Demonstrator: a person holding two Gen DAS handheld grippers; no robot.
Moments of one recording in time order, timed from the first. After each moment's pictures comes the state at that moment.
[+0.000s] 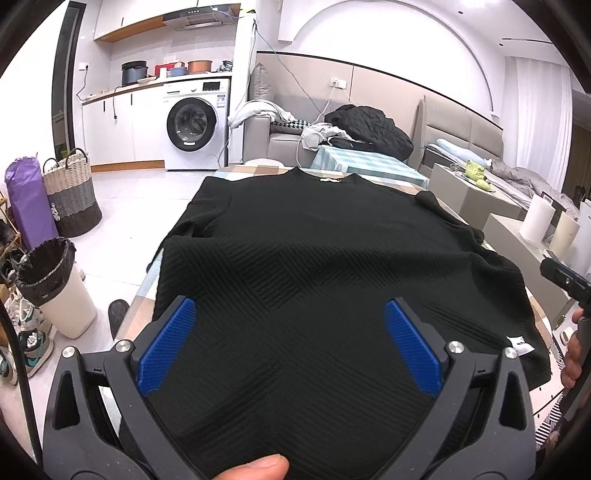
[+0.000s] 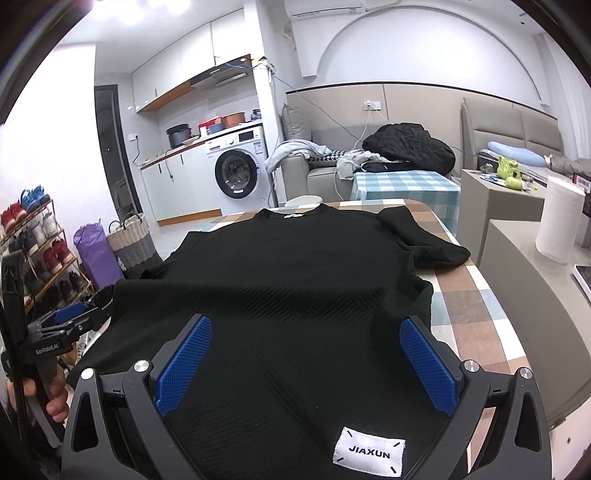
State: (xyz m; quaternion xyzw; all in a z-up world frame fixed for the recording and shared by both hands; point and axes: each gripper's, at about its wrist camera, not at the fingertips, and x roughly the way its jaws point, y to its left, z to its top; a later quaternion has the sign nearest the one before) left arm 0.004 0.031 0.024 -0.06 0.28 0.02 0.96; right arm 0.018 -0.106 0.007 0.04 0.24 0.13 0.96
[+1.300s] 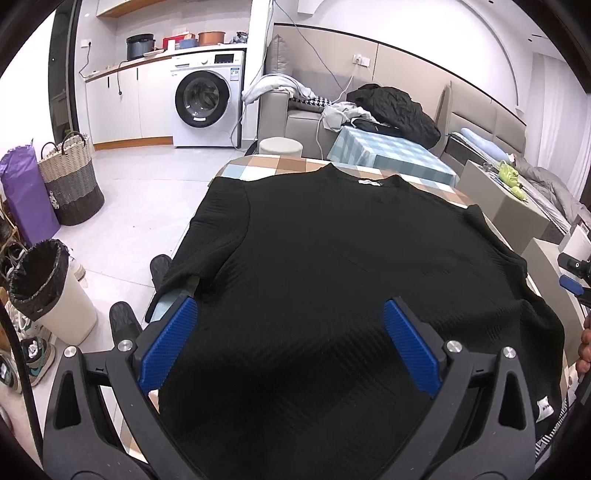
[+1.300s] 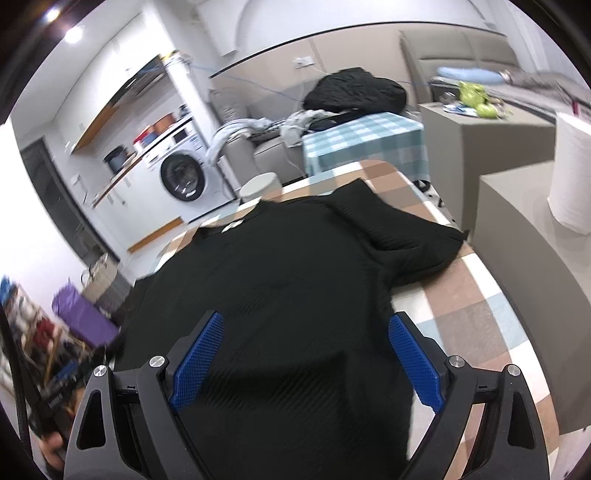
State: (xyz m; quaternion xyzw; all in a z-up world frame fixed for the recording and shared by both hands) left arm 0.189 0.095 0.028 -0.08 0.34 0.04 0.94; right arm 0.174 -0.164 0.017 0.18 0.33 0.05 0.92
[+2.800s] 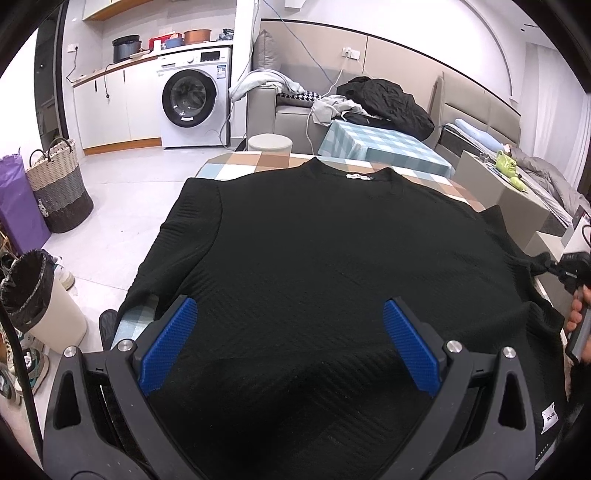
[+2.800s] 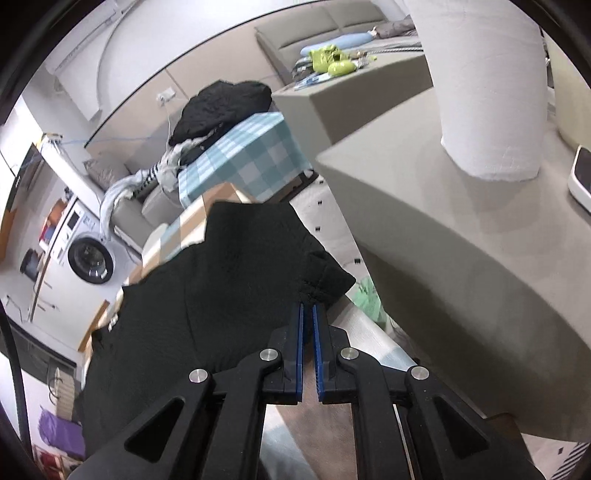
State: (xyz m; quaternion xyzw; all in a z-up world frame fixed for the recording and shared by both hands) left arm 0.234 0.072 0.001 -0.06 0.34 0.03 0.94; right arm 0.238 -0.302 -0.035 0.31 0.33 -0.15 0.88
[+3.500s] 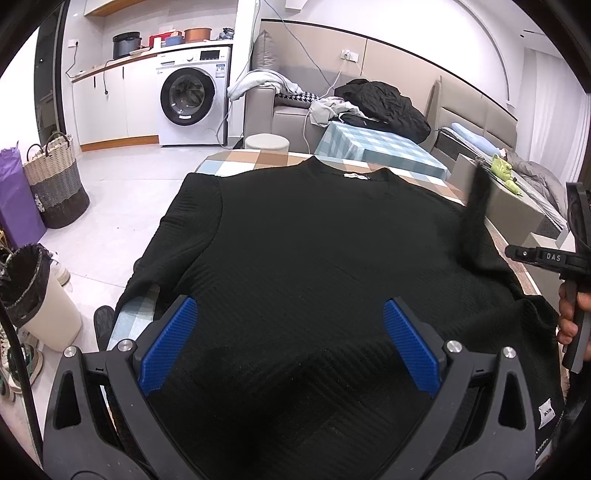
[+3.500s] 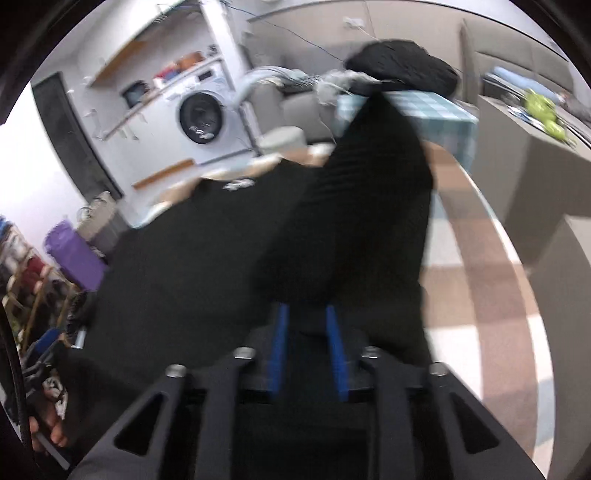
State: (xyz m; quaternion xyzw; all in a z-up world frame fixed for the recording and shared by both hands) left arm 0.219 0.076 0.001 -0.07 0.34 0.02 0.94; right arm 0.267 -0.125 -0.004 0.08 0.41 0.10 0.90
